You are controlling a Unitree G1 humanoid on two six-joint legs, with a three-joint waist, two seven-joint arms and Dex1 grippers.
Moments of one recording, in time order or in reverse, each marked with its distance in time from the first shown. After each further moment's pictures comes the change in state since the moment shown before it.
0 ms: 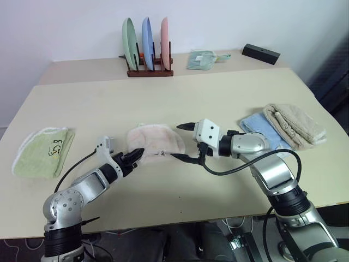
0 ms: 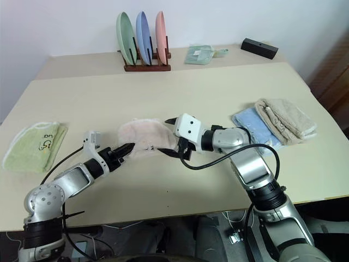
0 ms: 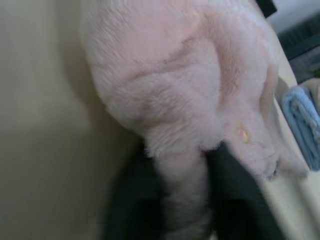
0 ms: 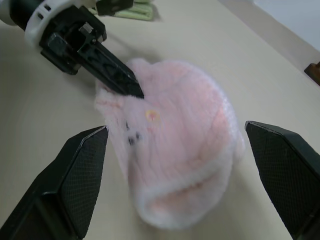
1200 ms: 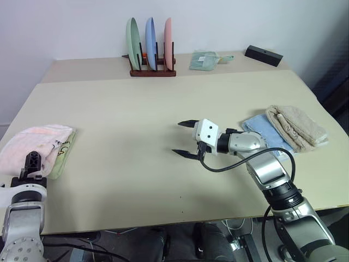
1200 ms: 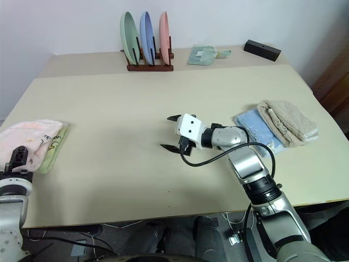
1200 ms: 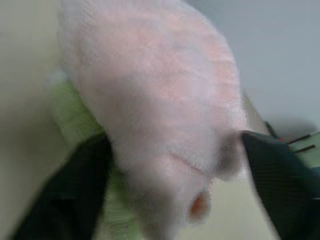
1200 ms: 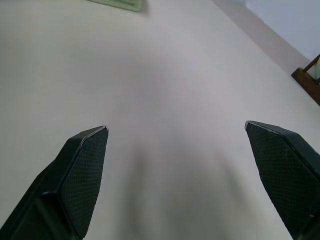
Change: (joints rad) left arm 0.294 -0.133 0.512 -0.146 -0.219 -0.529 0.454; right arm -0.037 0.022 0.013 0.195 -0.058 -0.207 -0.009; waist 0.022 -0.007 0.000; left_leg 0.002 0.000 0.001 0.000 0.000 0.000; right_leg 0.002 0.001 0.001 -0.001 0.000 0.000
